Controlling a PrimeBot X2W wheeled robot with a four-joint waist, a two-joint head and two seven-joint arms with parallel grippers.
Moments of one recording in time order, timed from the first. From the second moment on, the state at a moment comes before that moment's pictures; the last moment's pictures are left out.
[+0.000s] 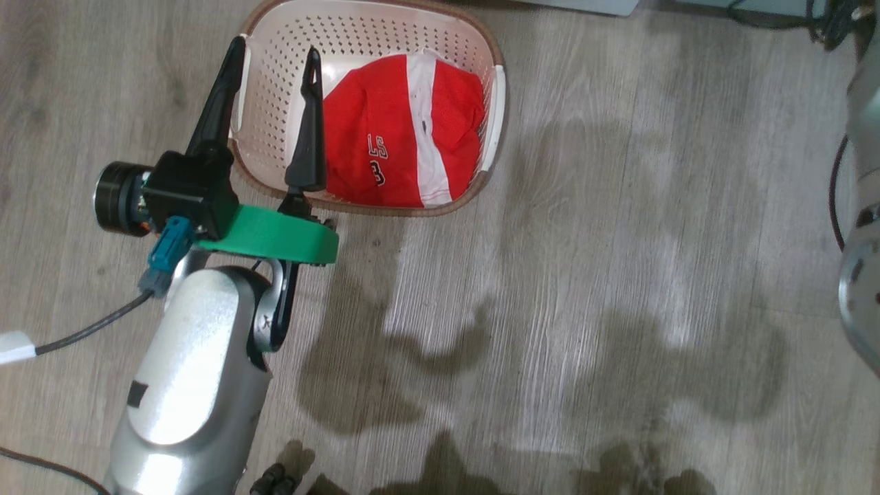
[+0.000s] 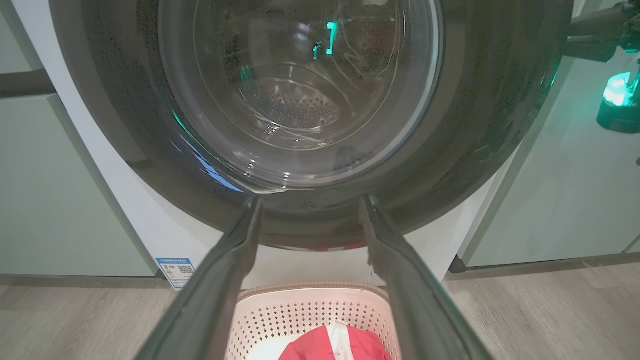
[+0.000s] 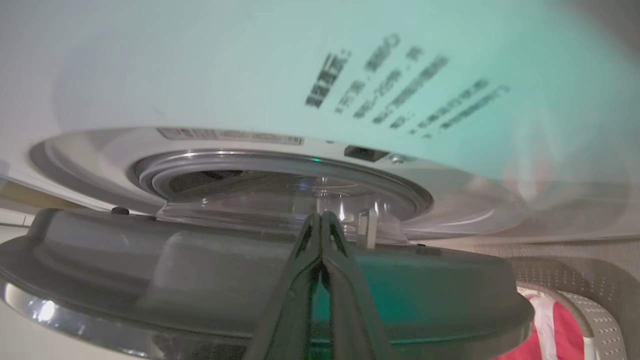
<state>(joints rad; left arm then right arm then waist) -0.49 0.09 -0.27 0.08 -0.19 0.11 -0.25 -1.46 -0.09 -0.12 1.06 1.15 0.13 0.56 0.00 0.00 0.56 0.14</state>
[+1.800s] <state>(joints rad) -0.26 0.06 -0.22 0.16 -0.21 0.13 -0.25 -0.82 -0.08 0.36 0.63 1.64 0.13 0.78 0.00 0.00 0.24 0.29</state>
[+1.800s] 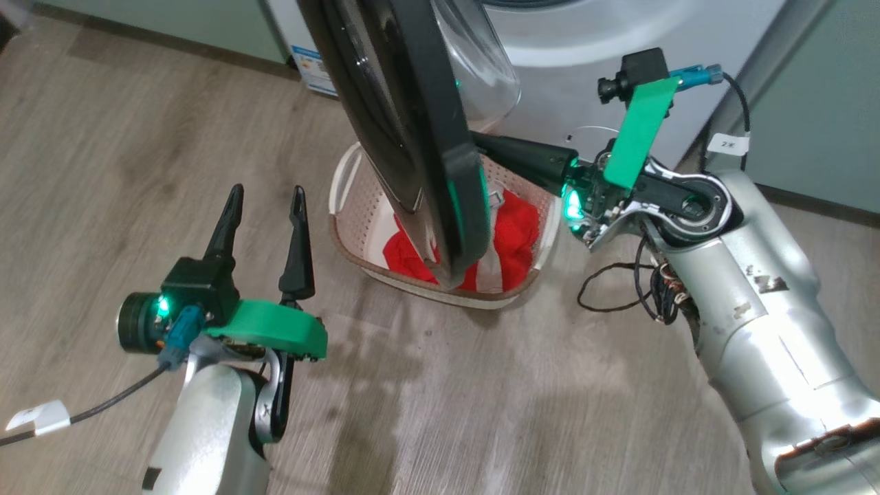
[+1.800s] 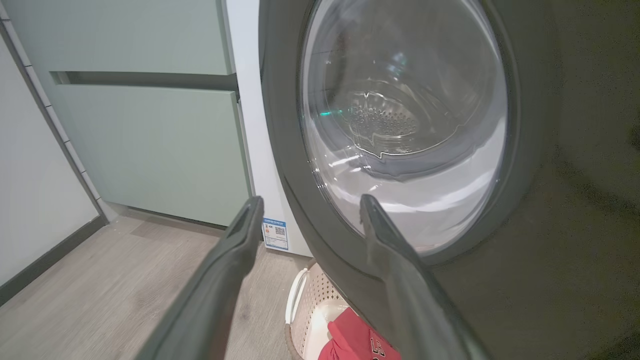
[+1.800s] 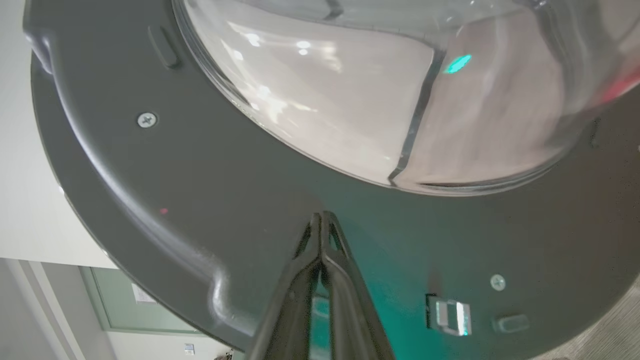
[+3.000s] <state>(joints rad) -0.23 0.05 -0.22 0.18 -0.24 0.13 -0.25 -0.40 -0.13 0.22 0.17 1.82 0.13 0.44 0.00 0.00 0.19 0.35</state>
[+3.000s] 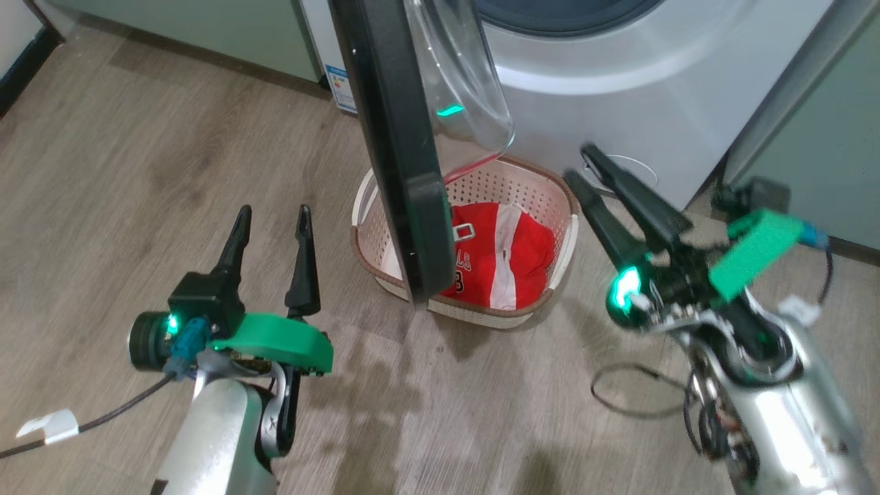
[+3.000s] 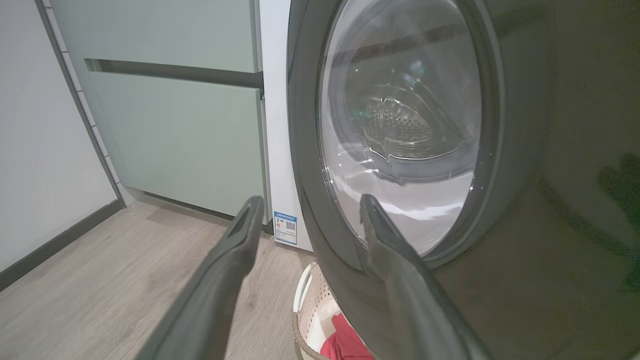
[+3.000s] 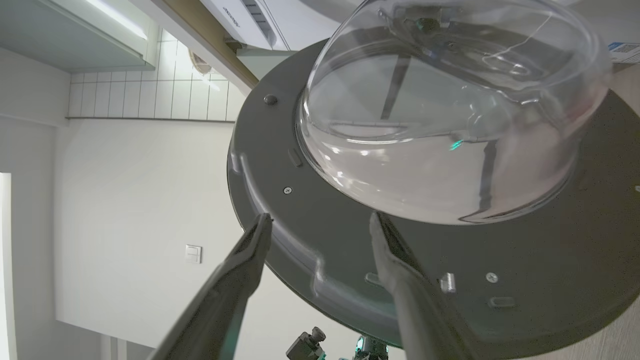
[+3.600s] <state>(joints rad) -0.22 0.08 -0.21 0.17 -0.26 0.14 -0.25 -0.07 -0.12 0.10 -0.07 1.53 0.13 0.08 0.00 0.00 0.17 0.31</state>
